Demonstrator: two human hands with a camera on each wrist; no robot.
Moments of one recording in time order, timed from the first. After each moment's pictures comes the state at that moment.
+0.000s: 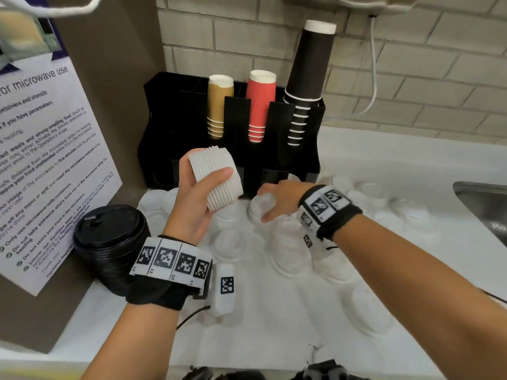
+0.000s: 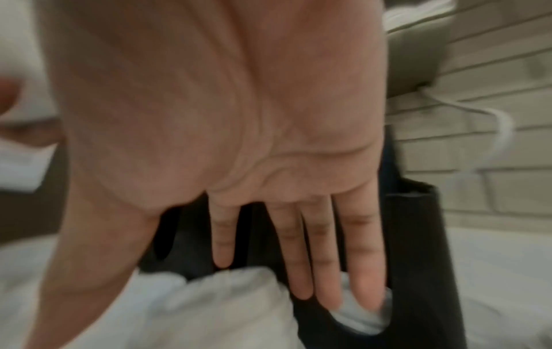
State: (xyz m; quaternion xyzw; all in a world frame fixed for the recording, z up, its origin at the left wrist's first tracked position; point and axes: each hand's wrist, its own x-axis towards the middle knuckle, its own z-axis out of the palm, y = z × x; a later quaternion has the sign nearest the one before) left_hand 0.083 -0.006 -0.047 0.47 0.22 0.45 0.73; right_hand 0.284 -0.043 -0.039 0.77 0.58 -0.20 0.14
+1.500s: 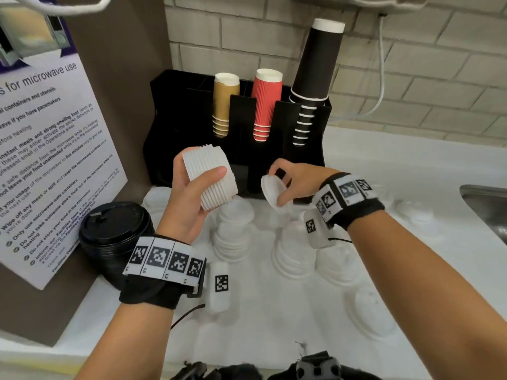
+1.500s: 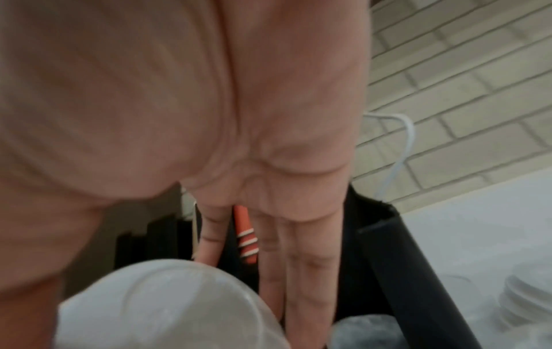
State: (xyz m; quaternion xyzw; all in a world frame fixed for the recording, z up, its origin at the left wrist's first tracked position) left_hand 0.072 0.001 -0.048 0.46 0.22 0.46 0.73; right_hand 0.308 -0.044 -0.018 0.76 0.58 -0.27 -0.05
